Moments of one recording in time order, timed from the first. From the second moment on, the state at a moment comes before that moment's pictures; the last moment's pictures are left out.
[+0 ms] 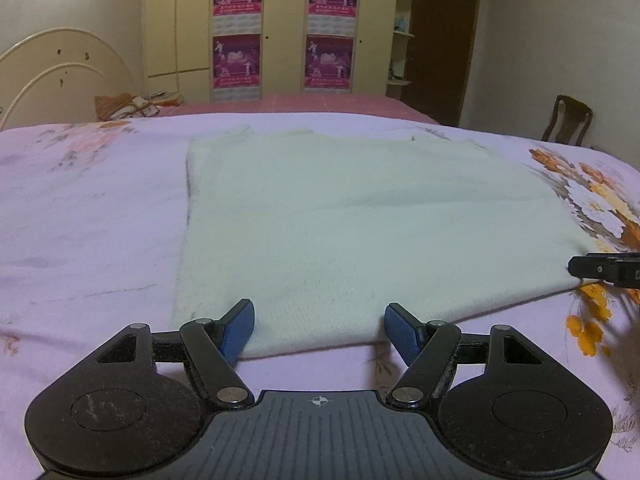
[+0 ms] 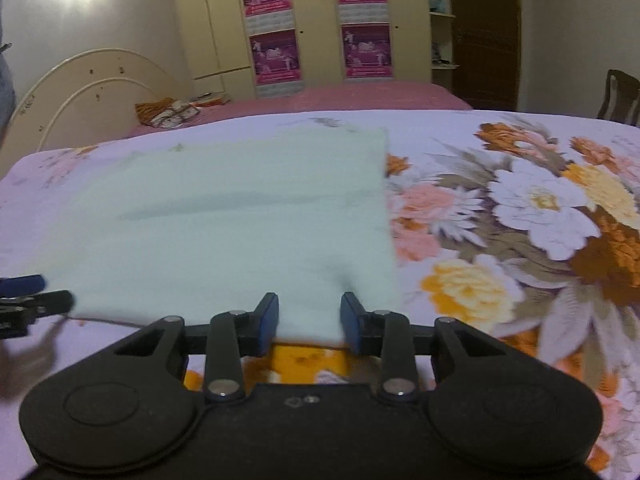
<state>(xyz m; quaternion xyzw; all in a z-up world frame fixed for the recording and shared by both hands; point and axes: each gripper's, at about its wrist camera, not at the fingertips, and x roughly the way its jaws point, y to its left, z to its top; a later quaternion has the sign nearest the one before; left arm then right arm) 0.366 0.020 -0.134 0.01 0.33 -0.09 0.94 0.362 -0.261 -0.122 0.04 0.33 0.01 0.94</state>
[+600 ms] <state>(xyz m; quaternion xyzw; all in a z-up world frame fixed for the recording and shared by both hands) 0.365 0.019 -0.129 0.00 0.34 -0.08 0.94 0.366 -0.248 -0.120 0.04 0.34 0.02 0.94</state>
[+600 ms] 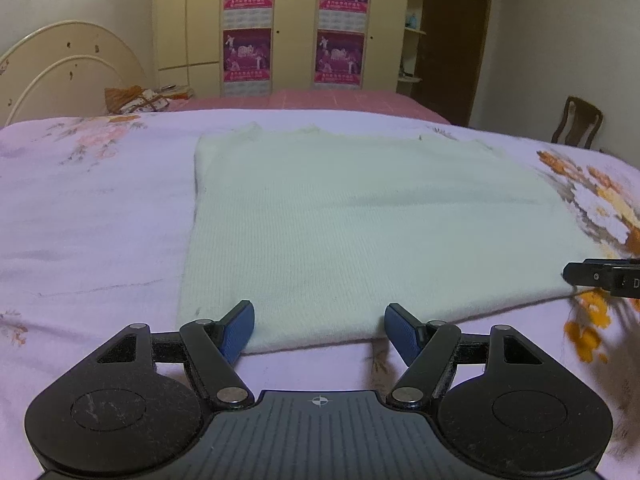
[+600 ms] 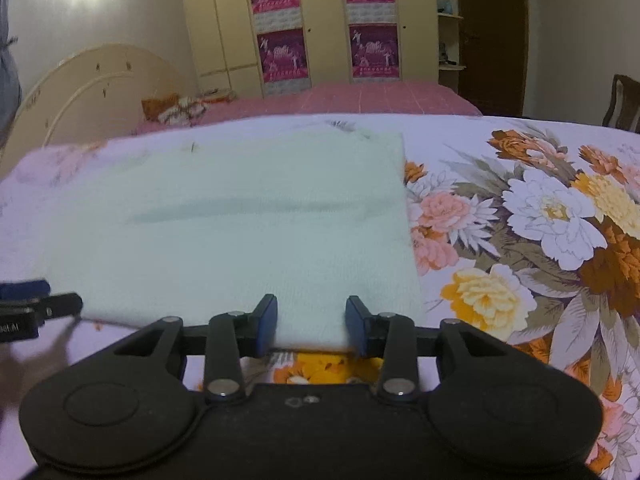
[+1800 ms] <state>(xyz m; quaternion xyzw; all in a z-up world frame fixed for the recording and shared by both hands) 0.334 0.095 -0.169 -0.41 0.31 -0.02 0.86 0.423 -0.208 -0.092 0.07 0.32 0.10 0.94</state>
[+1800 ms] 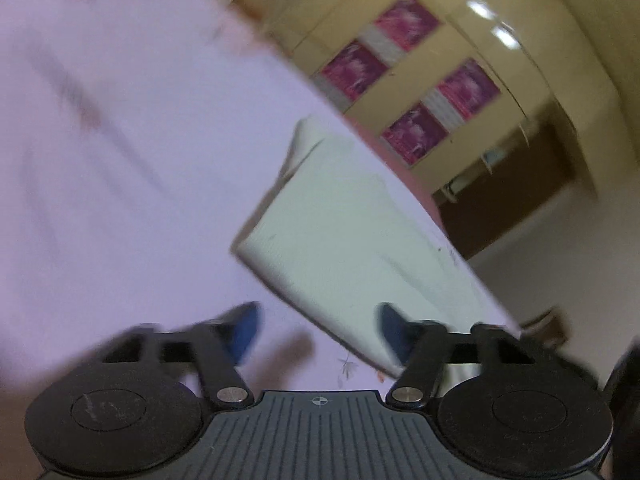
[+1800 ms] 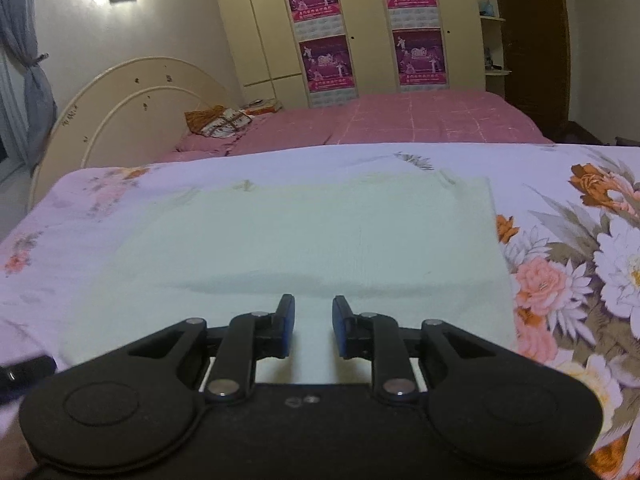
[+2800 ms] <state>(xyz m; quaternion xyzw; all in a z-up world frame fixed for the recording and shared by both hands) 0.475 0.090 -0.211 -0.49 0.29 -0.02 0.82 0.471 -0.167 -0.120 0.06 0.31 0.11 0.94</state>
